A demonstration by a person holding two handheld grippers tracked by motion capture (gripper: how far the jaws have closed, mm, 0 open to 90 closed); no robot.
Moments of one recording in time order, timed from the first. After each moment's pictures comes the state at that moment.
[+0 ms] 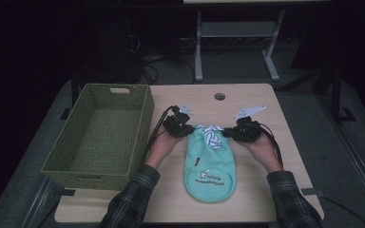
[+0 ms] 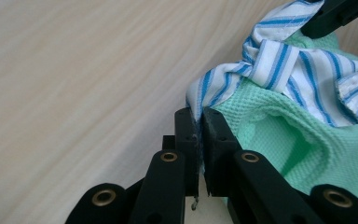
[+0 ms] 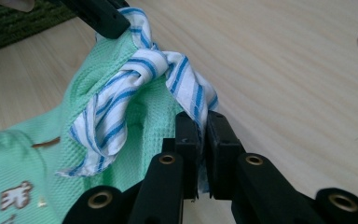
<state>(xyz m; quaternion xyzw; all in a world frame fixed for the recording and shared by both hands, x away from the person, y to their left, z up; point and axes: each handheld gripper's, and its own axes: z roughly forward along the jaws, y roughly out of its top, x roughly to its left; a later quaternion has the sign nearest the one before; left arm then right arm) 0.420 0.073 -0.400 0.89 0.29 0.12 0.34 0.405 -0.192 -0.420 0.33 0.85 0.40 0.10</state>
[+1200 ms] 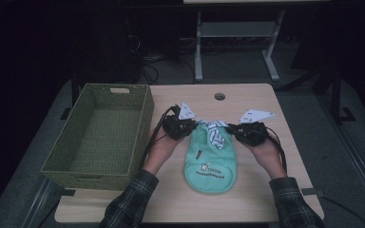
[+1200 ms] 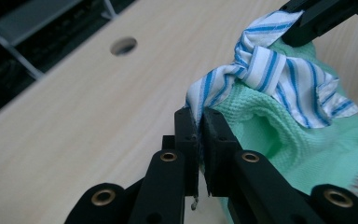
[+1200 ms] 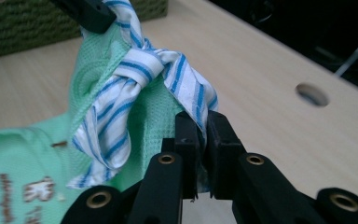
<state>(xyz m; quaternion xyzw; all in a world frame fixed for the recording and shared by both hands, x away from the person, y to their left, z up) 0.389 0.071 -0.370 0.87 0.23 0.21 0.39 0.374 -0.195 -0.397 0.30 0.83 0.43 0.22</state>
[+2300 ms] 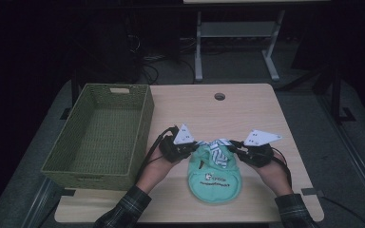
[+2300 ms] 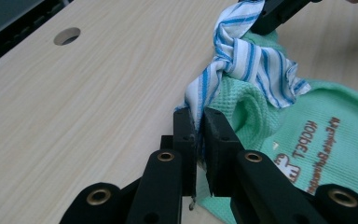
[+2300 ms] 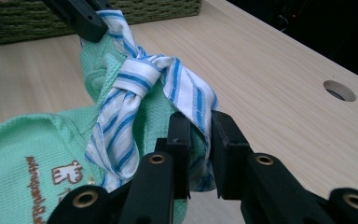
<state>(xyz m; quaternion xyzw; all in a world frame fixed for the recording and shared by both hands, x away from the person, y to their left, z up) 0.331 0.081 -0.392 0.88 0.18 0.16 0.40 0.318 -0.202 -0.417 0.26 0.83 0.44 0.21</state>
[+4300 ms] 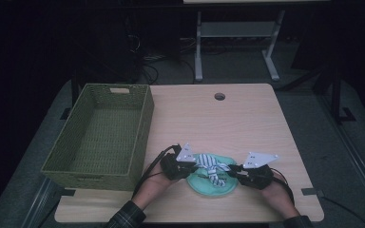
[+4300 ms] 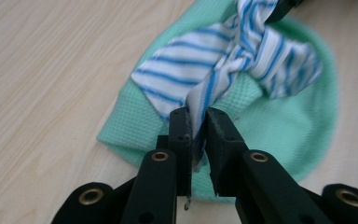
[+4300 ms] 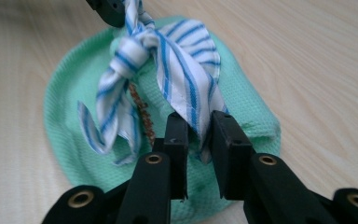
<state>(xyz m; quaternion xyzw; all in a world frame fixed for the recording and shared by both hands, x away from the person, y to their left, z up) 0.302 0.083 -0.429 0.91 0.17 0.09 0.36 0.278 -0.204 -0.460 0.26 0.86 0.43 0.13</state>
